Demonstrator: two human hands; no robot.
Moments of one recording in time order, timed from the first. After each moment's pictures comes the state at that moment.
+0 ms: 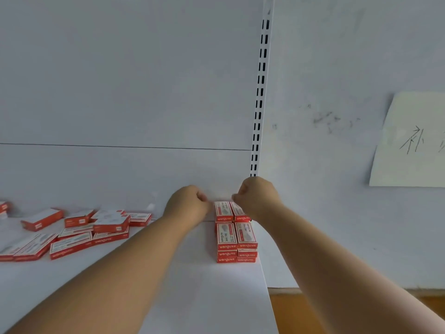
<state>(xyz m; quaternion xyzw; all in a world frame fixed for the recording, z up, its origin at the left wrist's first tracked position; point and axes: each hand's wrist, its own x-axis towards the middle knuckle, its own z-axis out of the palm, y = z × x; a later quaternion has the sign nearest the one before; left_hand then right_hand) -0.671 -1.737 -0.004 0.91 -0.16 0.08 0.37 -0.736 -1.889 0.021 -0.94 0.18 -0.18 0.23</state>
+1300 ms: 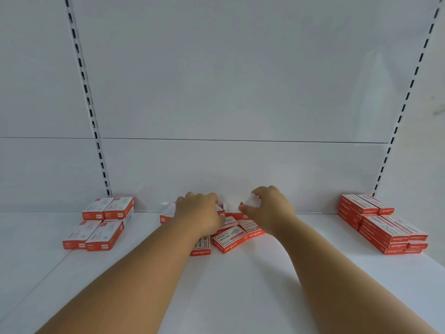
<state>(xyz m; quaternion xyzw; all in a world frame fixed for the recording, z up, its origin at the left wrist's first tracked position) -0.552 -1.456 -0.019 0.96 -0.25 0.07 0.06 -0.627 -1.607 -0.014 -0.93 0.20 -0.18 0.24</state>
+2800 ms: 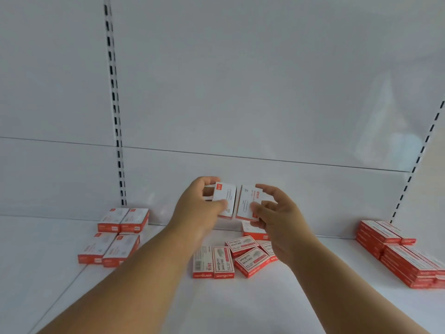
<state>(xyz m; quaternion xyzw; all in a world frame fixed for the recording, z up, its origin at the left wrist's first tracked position) -0.561 -1.406 0.019 0.74 -0.17 0.00 0.65 -0.628 -1.555 0.012 -0.66 0.11 -0.20 0.71</state>
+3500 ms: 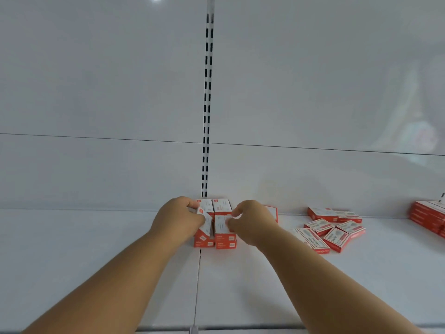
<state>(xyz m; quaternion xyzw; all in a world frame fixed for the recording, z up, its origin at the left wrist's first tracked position) -0.476 -1.179 -0.017 0.89 -0.14 0.02 0.44 -0.547 -1.331 -0.003 -0.93 0.21 -0.07 0.30</state>
